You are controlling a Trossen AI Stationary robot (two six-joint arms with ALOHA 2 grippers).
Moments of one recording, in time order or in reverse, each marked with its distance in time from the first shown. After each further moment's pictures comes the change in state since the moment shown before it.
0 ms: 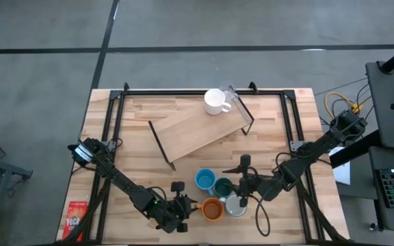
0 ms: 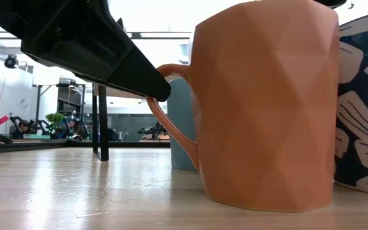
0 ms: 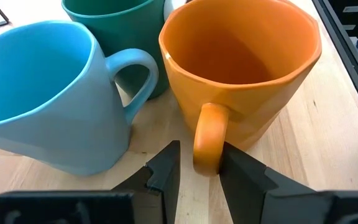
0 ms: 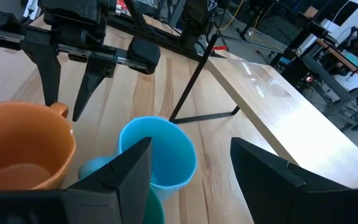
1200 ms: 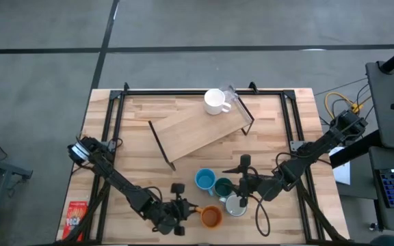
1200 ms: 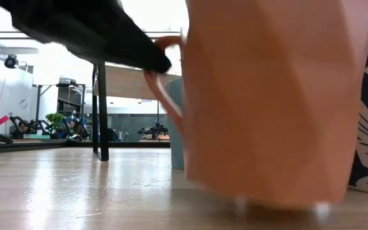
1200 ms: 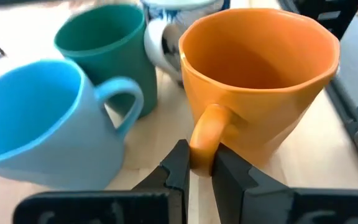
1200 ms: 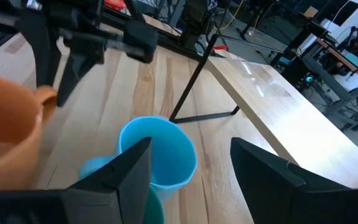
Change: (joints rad) left arm -0.028 -0.040 -0.005 0.048 -0.004 0.107; right arm 0.000 0.000 0.000 -0.001 0.000 0.000
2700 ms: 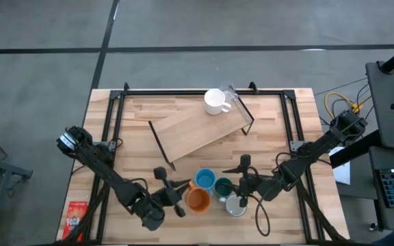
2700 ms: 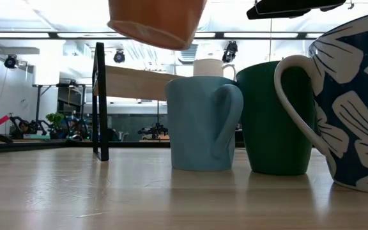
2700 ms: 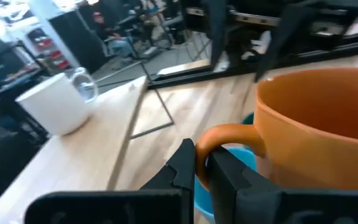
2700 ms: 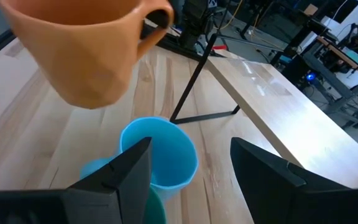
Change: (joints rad) left arm -0.020 -0.184 -0.024 -0.030 -0.560 0.195; right arm 0.000 0.000 0.000 0.001 0.000 0.016
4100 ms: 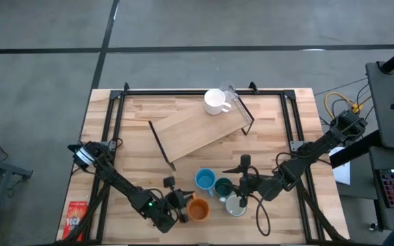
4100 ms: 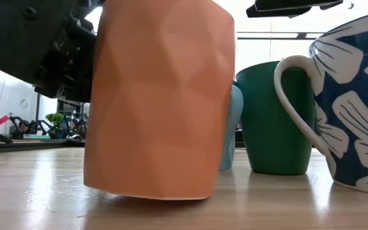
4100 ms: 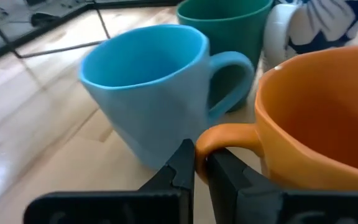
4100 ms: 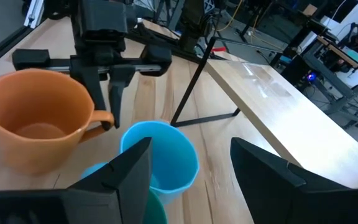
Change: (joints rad) left arm 0.010 0.273 -0.084 0.116 0.244 -0.425; right arm 0.000 0.000 0.000 0.014 0.000 0.006
